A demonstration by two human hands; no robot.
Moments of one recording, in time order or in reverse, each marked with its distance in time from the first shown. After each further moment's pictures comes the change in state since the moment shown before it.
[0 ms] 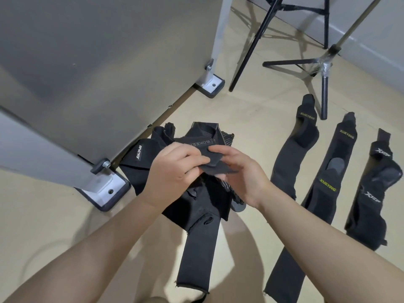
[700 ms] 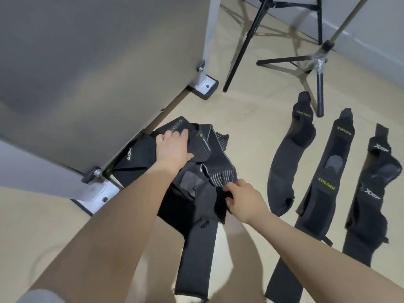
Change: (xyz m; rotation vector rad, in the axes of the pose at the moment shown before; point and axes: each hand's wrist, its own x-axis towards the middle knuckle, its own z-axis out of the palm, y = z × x) left_hand 0.041 -0.067 0.077 0.635 -0.718 -0.453; right_hand 0.002 0.063 -0.054 -1.636 0.177 0.107
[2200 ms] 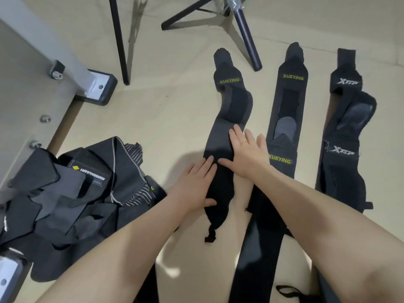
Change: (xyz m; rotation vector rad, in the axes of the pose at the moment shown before) left_hand 0.012 0.240 0.077 0.191 -0.486 0.676; right_hand 0.100 0.243 0.001 -0.033 0.140 0.204
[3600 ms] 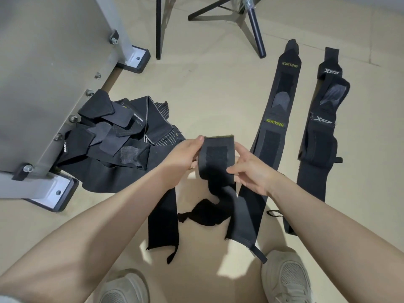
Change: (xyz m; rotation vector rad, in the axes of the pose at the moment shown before) left_hand -0.161 0.025 -0.004 -1.465 0.223 -0.316; right_hand -0.195 -0.055 -0.017 1.721 -0.488 0.020
